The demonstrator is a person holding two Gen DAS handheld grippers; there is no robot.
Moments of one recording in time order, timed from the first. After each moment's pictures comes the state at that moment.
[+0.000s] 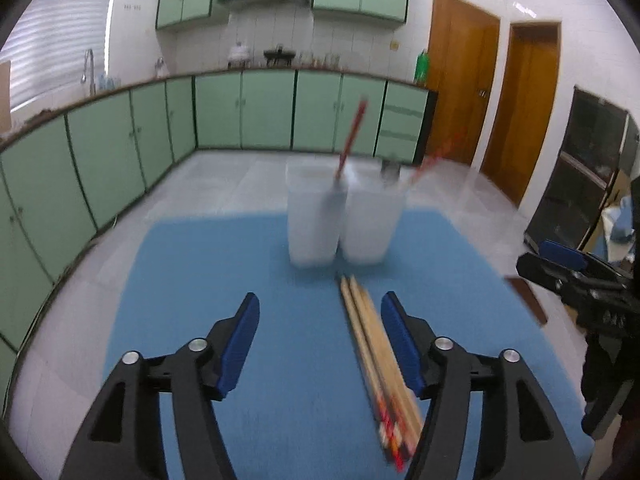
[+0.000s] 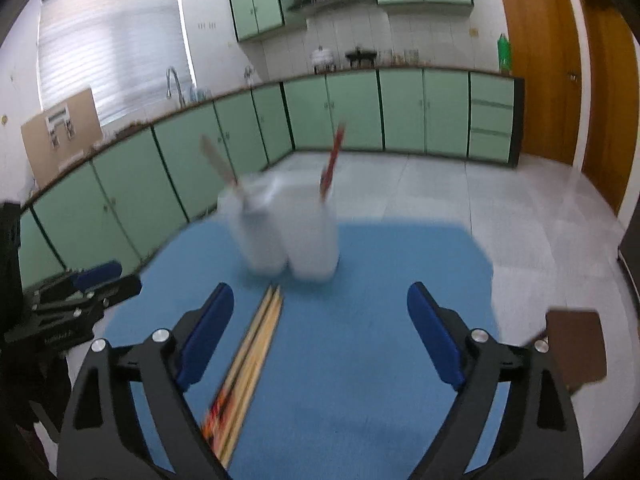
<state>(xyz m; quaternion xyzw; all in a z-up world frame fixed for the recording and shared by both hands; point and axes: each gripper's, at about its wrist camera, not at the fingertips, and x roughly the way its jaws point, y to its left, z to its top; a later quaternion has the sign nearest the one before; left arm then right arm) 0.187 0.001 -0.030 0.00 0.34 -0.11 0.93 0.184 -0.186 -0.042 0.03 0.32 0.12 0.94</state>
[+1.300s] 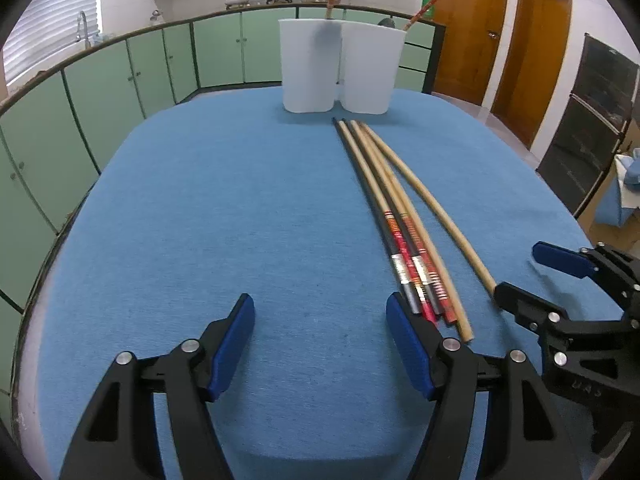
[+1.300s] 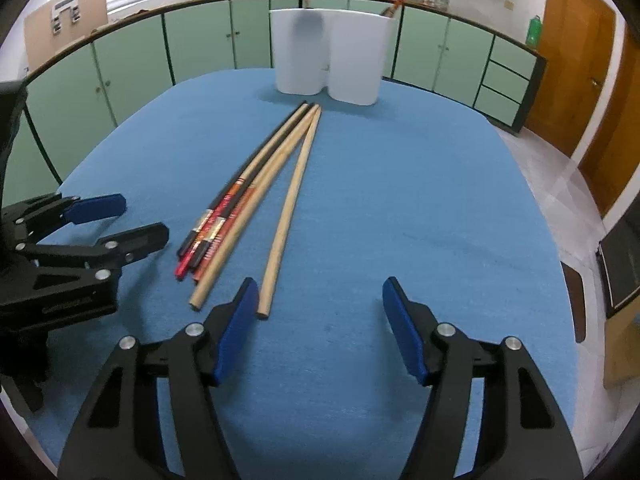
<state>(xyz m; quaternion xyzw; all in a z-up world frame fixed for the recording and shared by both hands) 0.129 -0.007 -0.127 0.02 0.43 -0.11 0.90 0.115 -0.129 -0.135 -0.06 0.43 0.11 0.90</state>
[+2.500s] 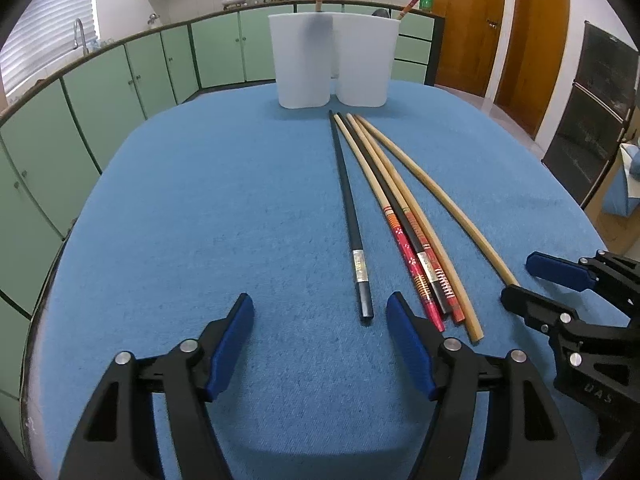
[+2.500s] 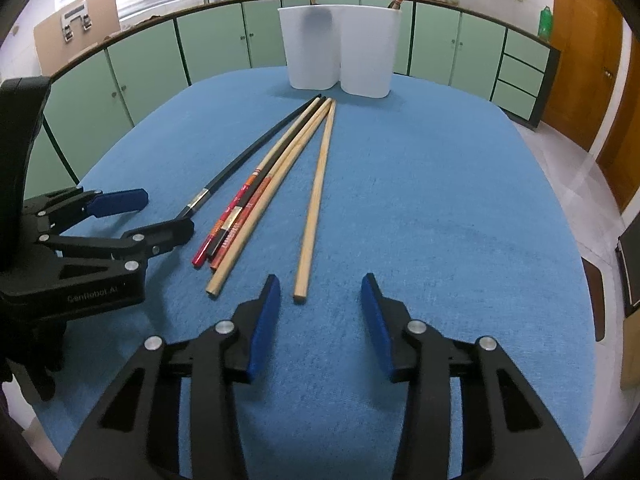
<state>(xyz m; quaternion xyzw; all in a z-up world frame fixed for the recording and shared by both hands) 0.131 -0.015 -0.132 0.04 0.43 -0.09 0.89 0.115 -0.134 -0.142 -0.05 0.43 0.14 0.89</state>
